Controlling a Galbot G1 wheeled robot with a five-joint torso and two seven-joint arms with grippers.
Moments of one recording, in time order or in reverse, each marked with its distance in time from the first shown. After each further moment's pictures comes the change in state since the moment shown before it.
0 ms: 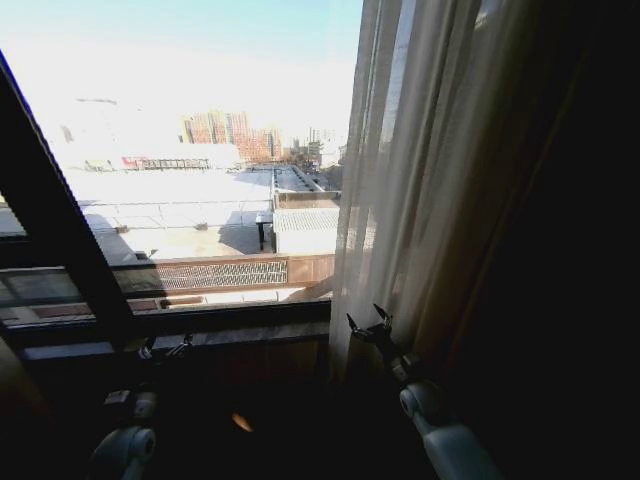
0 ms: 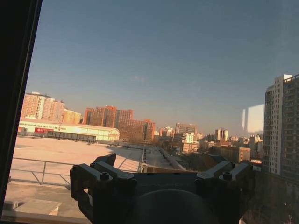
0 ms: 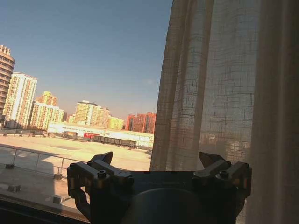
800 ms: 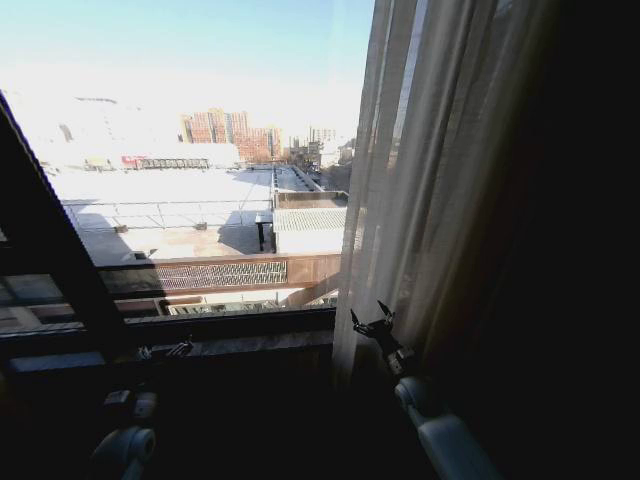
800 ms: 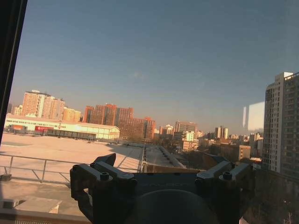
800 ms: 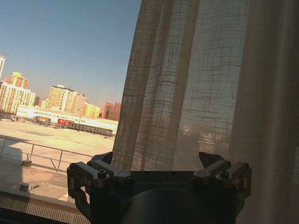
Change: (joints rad) left arm 0.000 0.000 0.000 0.000 0.000 0.000 0.000; right arm 0.109 0.017 -0.064 -0.135 -0.077 -0.005 0.150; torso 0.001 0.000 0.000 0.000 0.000
